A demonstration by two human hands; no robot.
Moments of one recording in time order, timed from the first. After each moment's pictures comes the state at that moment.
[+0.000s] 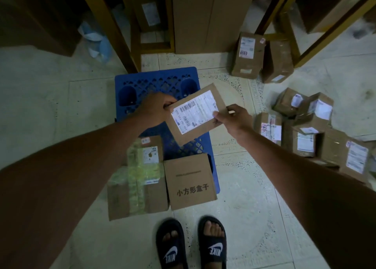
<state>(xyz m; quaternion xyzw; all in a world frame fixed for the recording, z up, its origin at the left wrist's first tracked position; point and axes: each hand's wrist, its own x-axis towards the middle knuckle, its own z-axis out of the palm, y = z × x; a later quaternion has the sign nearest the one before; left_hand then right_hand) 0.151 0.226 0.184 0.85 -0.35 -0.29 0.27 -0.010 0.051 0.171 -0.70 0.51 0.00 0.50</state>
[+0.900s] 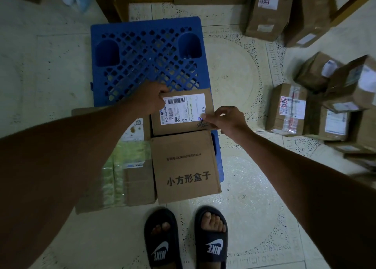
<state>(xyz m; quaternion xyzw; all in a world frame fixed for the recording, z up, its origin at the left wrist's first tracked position) 0.132 0.234 0.025 0.87 -0.33 -0.33 0.18 -0.045 0.070 0.021 -0.72 0.46 0.13 0.51</state>
